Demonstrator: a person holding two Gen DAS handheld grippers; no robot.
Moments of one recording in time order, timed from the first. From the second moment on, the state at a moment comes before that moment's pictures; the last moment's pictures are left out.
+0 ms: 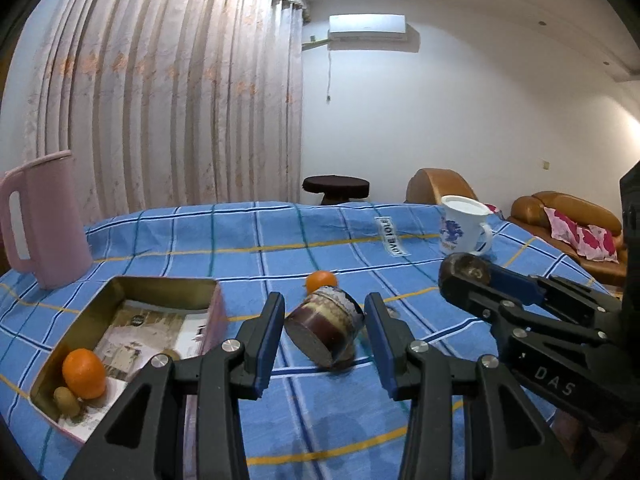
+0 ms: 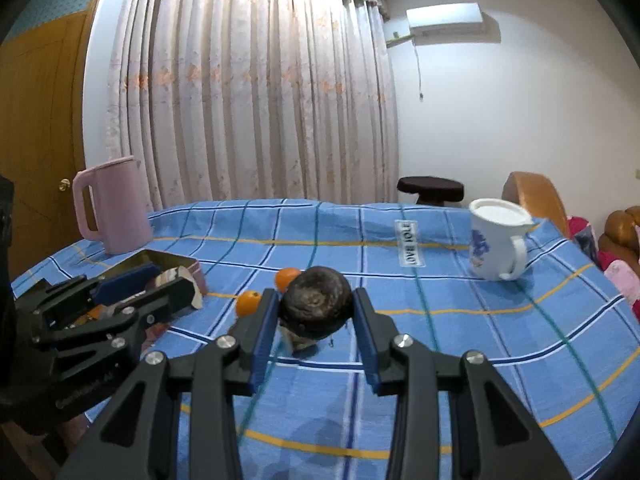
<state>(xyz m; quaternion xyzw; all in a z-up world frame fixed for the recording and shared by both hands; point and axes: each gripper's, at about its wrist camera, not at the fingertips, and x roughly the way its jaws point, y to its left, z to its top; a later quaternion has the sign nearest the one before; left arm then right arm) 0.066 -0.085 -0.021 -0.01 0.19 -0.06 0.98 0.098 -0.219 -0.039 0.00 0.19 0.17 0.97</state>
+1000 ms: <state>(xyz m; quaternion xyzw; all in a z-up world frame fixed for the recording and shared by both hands) 0.063 0.075 -0.035 -0.04 0.27 0.09 0.96 0.130 -0.027 -0.040 -0.06 0.24 0.36 0.90</state>
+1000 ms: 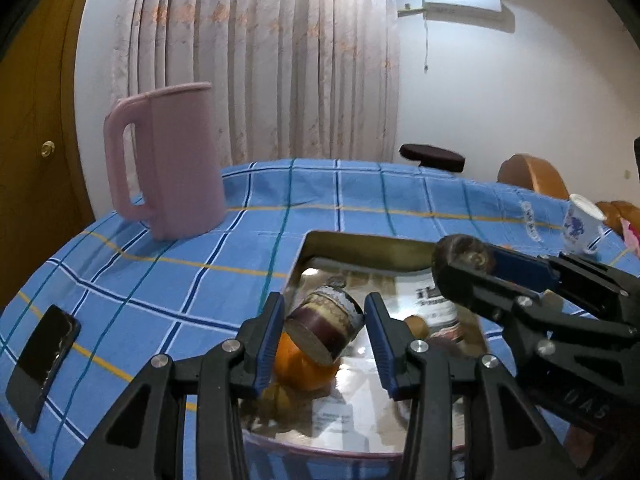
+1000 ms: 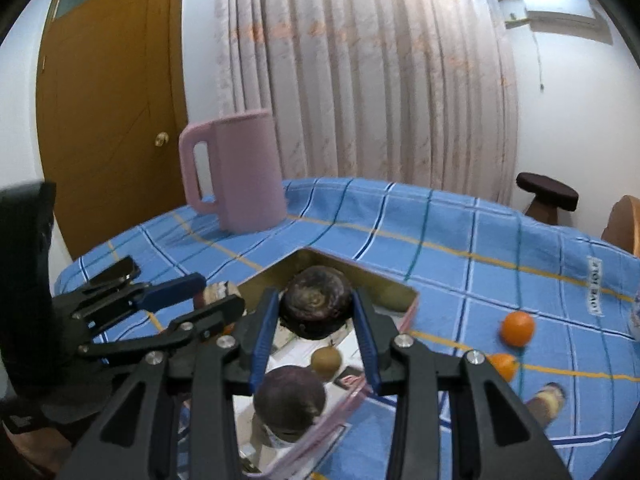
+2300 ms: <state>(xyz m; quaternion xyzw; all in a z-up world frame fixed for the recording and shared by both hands) 0.079 -0.028 -0.019 0.01 0.26 -0.01 0.97 0.165 -0.193 -0.059 -0.04 0.31 0.16 0.94</state>
